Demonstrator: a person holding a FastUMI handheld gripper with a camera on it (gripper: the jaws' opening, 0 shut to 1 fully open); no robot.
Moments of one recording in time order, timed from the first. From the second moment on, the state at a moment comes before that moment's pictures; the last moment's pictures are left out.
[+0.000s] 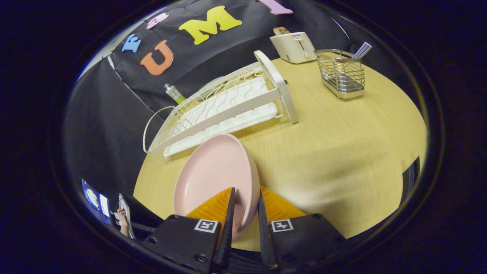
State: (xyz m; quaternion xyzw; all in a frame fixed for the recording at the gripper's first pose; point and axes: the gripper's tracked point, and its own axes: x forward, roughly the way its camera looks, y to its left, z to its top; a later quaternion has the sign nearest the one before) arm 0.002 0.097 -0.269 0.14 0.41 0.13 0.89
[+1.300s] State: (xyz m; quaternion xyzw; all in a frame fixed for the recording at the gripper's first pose) arm 0.146 -0.127 -0.159 0.04 0.12 -0.01 0.99
